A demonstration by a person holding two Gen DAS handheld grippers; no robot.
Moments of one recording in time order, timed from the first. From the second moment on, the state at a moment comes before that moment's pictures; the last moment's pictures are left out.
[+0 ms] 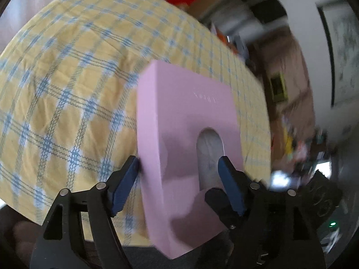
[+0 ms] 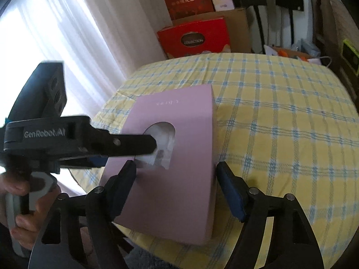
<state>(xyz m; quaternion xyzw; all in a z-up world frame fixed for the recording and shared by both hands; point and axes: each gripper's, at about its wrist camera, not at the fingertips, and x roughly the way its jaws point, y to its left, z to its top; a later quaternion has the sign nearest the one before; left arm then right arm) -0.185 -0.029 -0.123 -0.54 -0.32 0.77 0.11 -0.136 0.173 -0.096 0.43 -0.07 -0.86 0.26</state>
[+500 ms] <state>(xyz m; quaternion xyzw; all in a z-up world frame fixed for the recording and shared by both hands) -0.180 -0.015 -0.103 -0.53 -0.30 0.79 0.08 -0.137 0.182 -0.085 0.41 -0.09 -0.87 0.27</state>
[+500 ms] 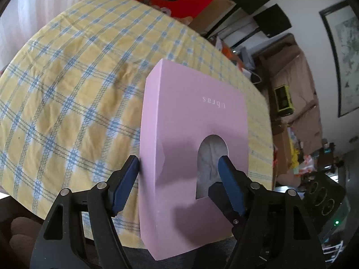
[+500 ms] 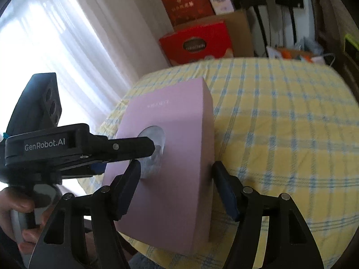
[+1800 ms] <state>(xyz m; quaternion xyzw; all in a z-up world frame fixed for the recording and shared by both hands) -0.208 0.380 -0.003 -0.52 -0.13 0.80 0.27 -0.062 0.523 -0.005 0.30 -0.18 -0.93 0.04</state>
